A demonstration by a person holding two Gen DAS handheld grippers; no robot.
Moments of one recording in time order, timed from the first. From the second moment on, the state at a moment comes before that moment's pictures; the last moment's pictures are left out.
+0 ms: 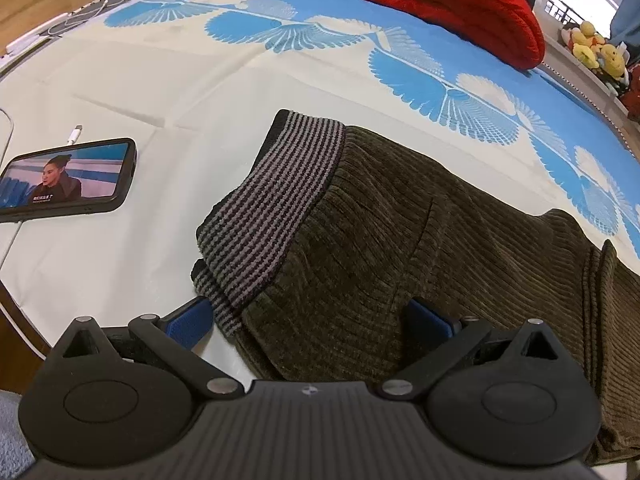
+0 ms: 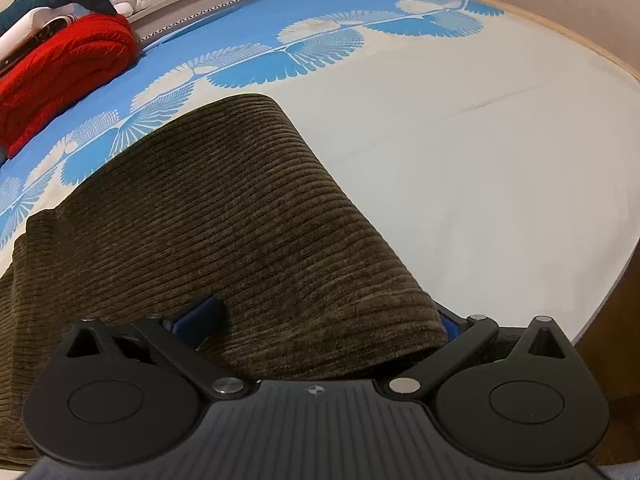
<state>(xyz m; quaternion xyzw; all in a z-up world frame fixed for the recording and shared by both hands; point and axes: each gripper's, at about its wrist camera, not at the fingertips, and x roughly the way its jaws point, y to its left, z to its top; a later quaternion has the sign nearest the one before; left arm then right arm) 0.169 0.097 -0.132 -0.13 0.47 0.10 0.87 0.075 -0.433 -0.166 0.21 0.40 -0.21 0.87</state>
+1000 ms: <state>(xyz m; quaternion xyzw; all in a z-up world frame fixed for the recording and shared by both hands) 0.202 0.036 -0.128 -0.06 0.49 0.10 0.86 0.050 -0.526 -0.150 0.37 0.36 -0.23 0.83</state>
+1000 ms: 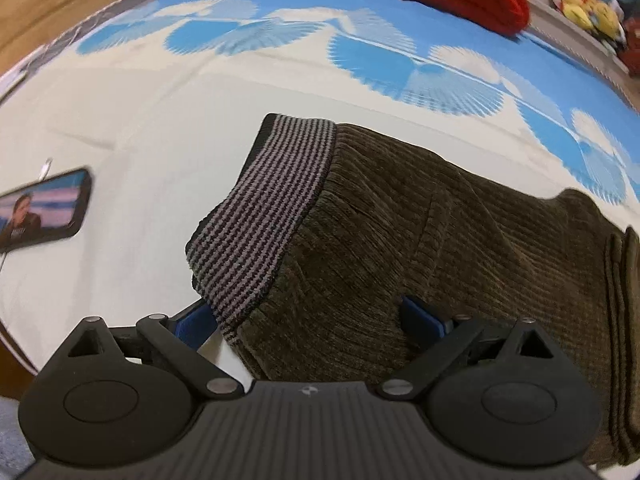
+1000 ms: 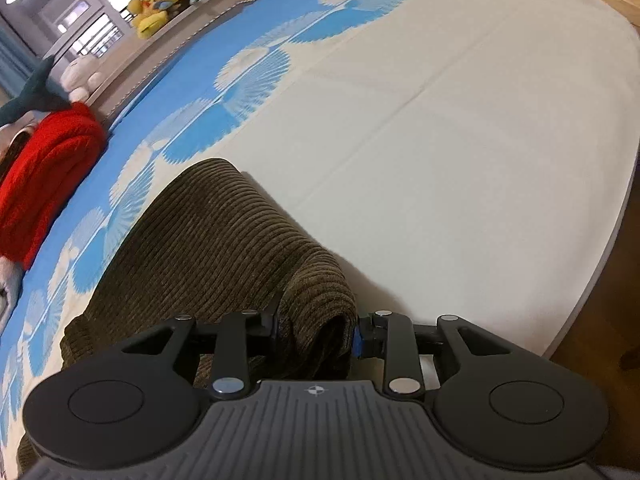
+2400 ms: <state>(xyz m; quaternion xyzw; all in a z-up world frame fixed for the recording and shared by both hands) 0.194 0.045 -0.141 -0.08 0.47 0.02 0.88 0.032 -0.553 -0.163 0.48 0.29 -0.26 0.78</state>
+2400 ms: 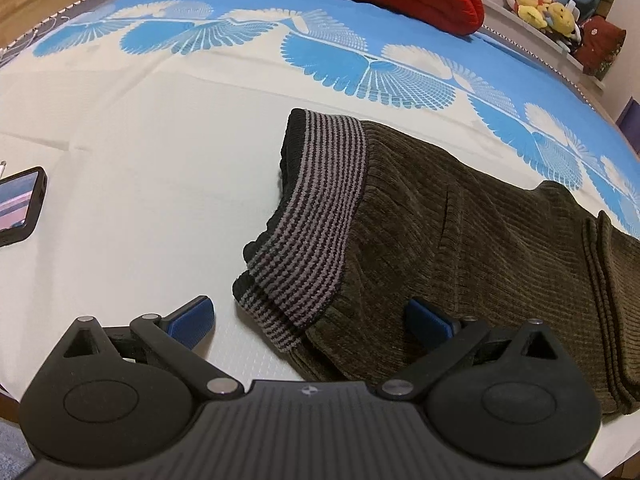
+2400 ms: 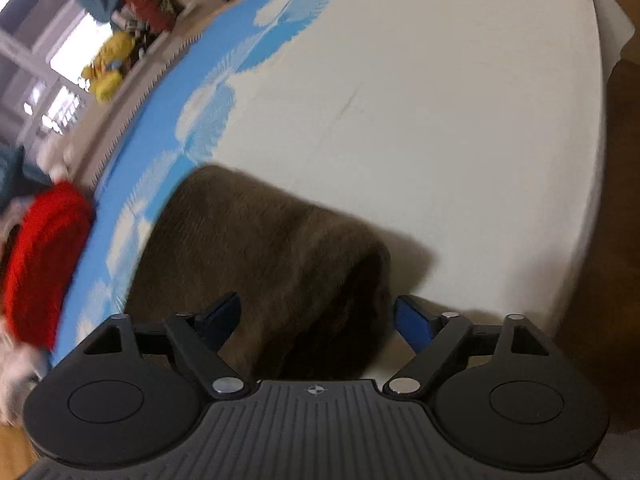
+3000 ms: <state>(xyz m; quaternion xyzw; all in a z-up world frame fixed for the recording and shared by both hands) 0.188 0.046 -0.137 -0.07 0.47 0.02 0.88 0.032 -0.536 -0.135 0.36 0.28 -0.33 0.83</state>
